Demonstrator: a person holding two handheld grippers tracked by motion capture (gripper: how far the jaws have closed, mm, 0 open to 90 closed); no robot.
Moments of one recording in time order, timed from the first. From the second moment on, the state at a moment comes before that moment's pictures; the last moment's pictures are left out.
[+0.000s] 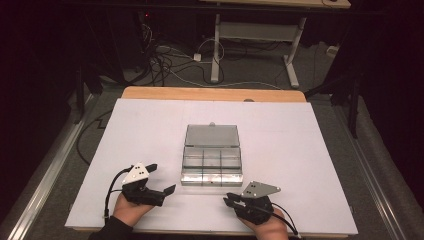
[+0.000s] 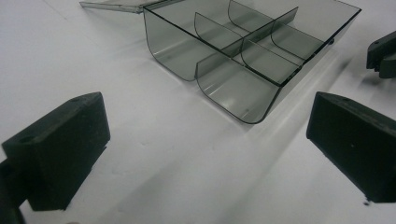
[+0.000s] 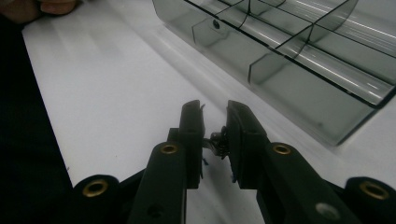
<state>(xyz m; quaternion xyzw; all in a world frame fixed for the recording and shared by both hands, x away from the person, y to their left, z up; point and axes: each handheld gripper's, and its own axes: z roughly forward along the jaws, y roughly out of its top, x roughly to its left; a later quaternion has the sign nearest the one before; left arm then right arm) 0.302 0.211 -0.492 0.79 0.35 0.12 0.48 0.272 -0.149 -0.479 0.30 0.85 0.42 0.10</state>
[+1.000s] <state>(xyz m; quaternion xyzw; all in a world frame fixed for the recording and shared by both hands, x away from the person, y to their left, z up) 0.302 0.211 -0.492 0.79 0.35 0.12 0.49 0.279 -0.134 -0.467 0.29 0.85 0.44 0.10</state>
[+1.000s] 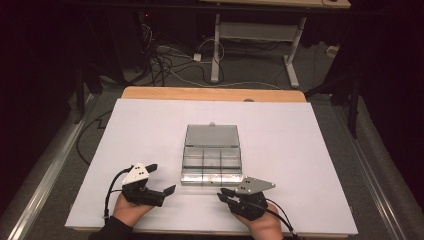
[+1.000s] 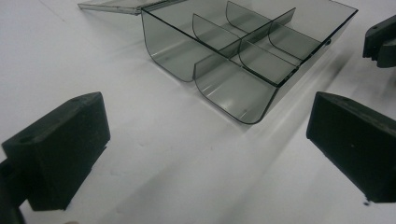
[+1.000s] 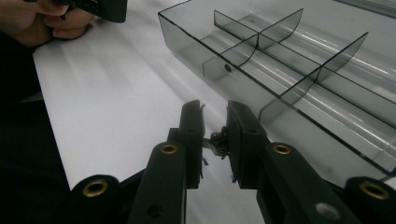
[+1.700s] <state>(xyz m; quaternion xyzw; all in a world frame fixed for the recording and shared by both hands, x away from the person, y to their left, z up) 0.302 0.211 -0.492 0.79 0.35 0.11 0.49 0.297 -0.123 -0.451 0.29 0.84 0.45 0.11</state>
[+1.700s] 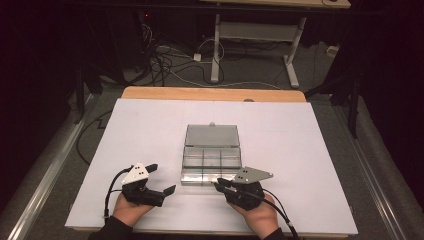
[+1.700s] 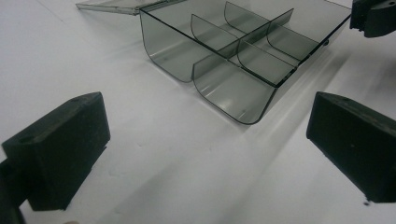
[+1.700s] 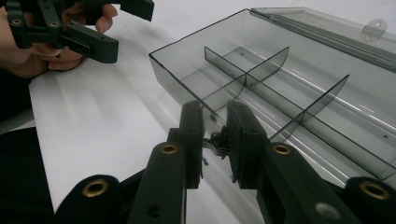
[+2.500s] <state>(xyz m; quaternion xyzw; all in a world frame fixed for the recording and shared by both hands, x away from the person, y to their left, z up) 0.302 0.211 -0.492 0.79 0.35 0.11 0.49 0.319 -0.106 -0.446 0.30 0.84 0.43 0.12</state>
